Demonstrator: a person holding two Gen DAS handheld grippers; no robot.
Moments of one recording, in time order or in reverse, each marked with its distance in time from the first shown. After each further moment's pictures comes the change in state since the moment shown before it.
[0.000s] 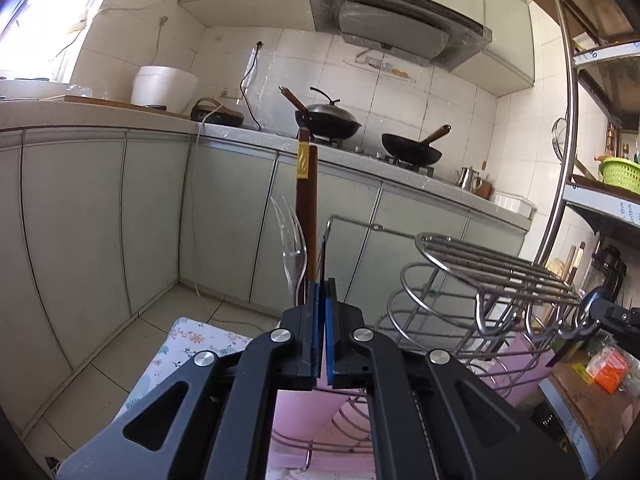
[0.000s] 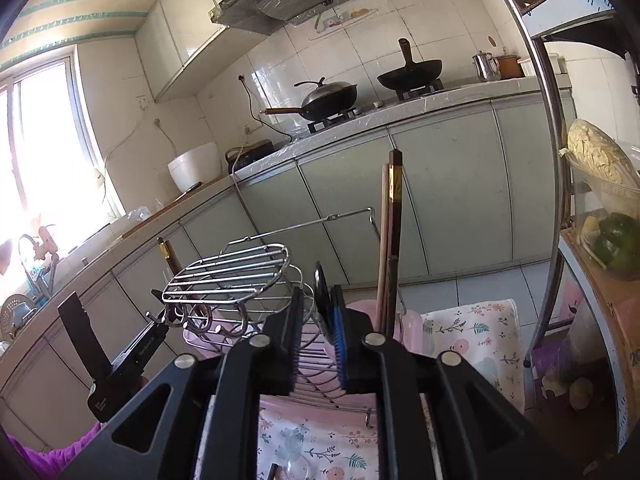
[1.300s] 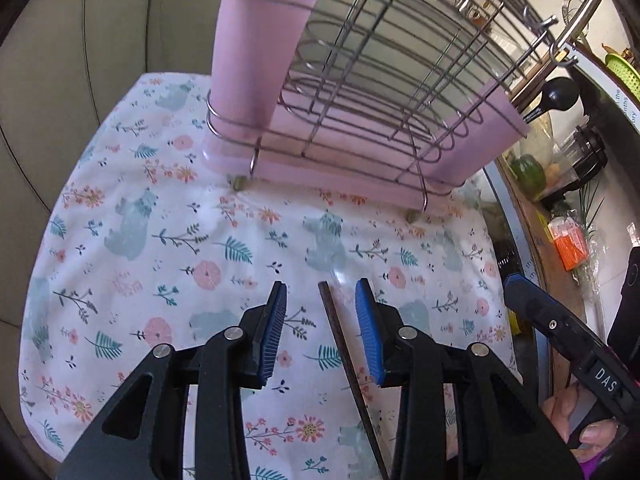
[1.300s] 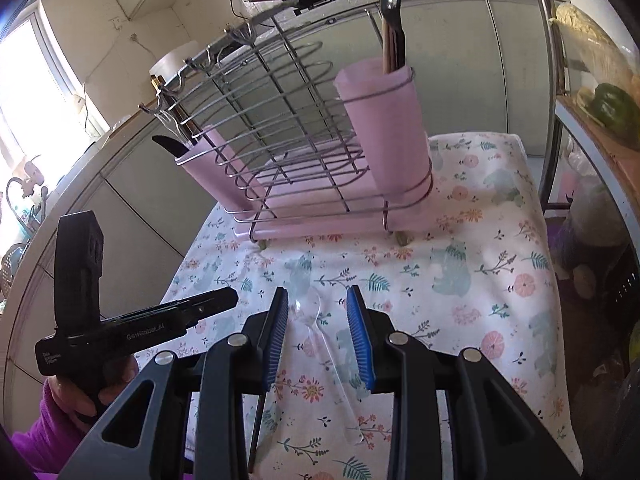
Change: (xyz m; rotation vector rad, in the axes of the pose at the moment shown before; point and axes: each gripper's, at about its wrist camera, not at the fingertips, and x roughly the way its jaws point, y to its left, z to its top) left arm -0.025 -0.024 -0.109 -0.057 0.777 -0.118; right arm -0.005 0.011 -0.129 0.053 0.400 -0.032
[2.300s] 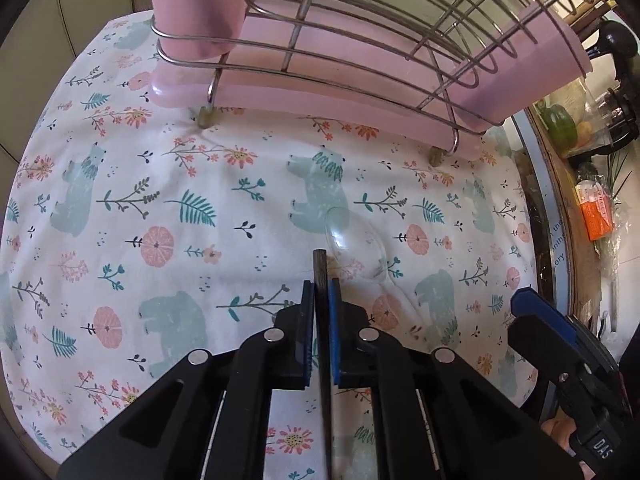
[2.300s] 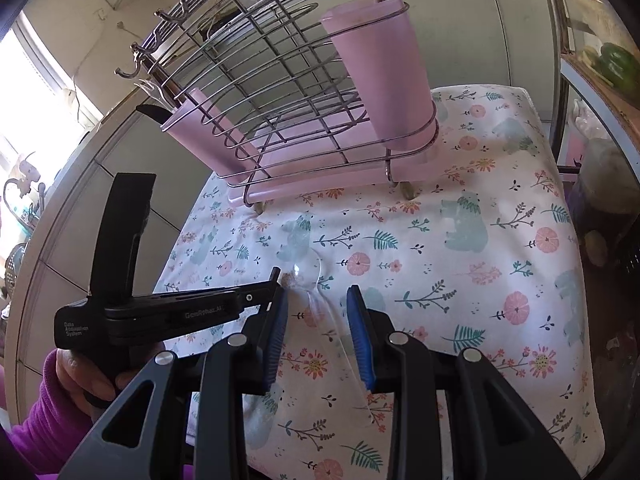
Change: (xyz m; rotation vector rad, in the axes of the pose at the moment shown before) left arm 0.058 -0.010 0.005 0.005 0.216 0.047; right arm 0.024 -0.004 -0.013 0.035 0.104 0.019
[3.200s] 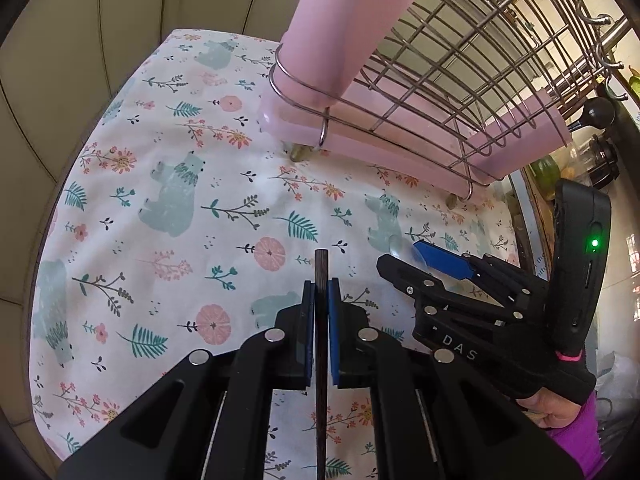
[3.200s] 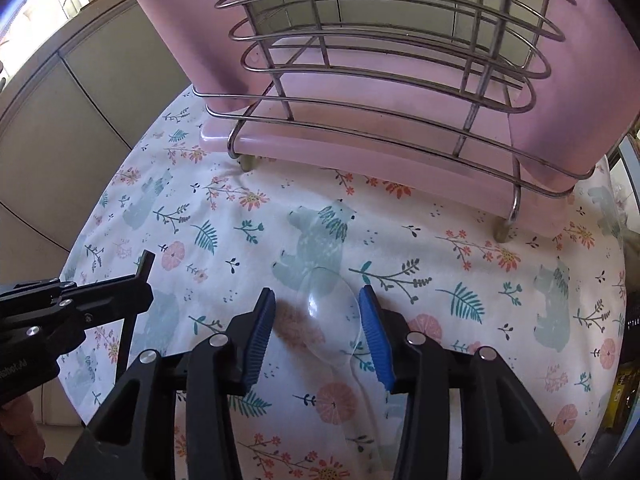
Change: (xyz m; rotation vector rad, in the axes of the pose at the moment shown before) left arm -0.059 0.081 -0.017 -0.074 -0.130 -0.057; right arm 0.126 0.055 0.026 -0.265 0.202 -0.212
